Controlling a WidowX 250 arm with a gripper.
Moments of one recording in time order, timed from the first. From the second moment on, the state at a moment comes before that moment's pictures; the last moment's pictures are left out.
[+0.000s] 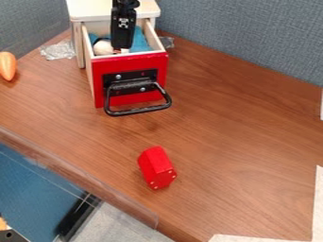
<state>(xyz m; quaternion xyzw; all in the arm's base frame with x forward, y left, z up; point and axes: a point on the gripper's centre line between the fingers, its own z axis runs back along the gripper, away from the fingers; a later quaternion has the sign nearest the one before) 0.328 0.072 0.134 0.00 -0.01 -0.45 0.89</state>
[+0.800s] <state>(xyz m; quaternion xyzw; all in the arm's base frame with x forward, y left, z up) 0.277 0.011 0.082 0.03 0.04 -0.57 0.82</state>
